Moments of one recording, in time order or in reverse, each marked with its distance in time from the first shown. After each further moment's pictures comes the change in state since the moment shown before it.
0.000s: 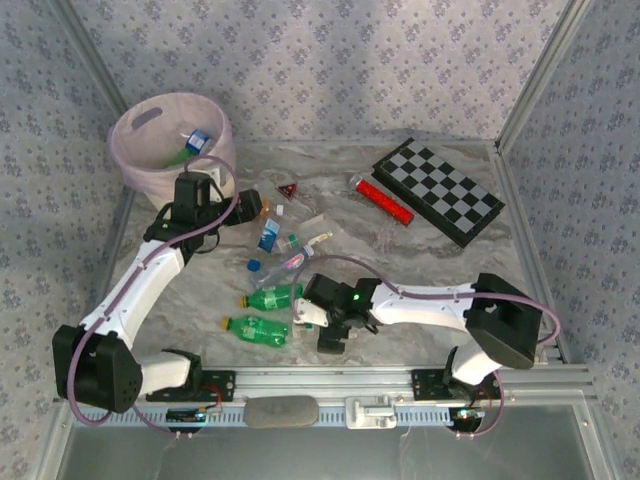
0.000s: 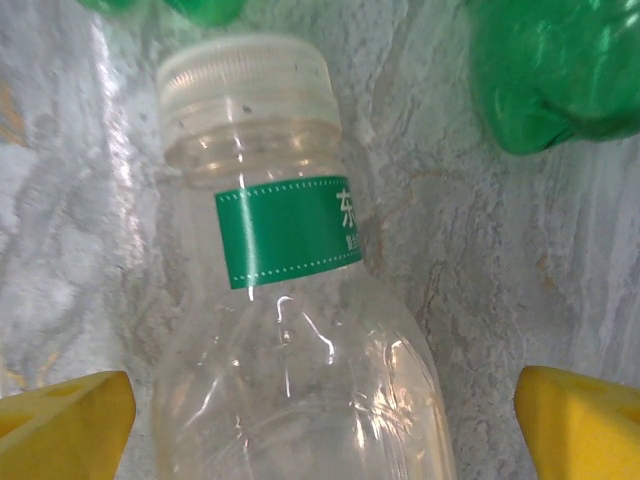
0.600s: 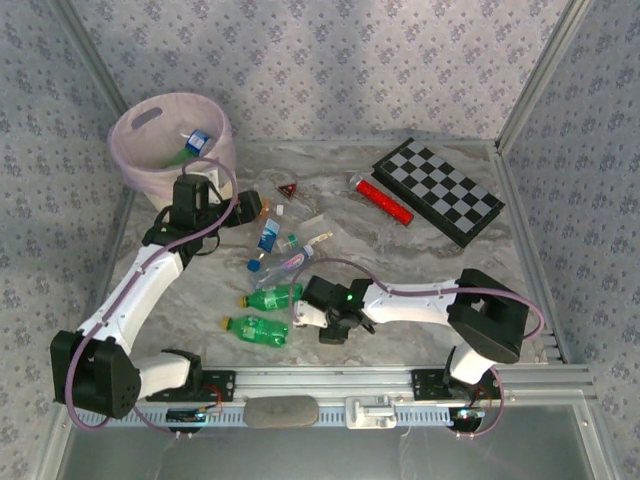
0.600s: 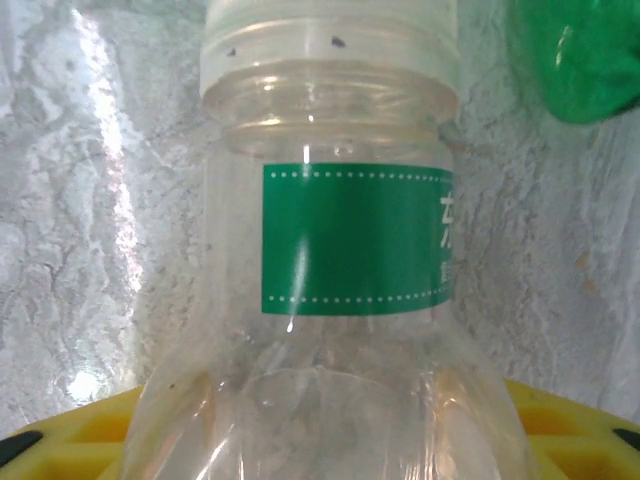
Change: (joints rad) left arm 0.000 -0.031 -0.030 0.018 0.016 -0.034; right arm -0.008 0.058 0.000 0.023 0.014 -0.015
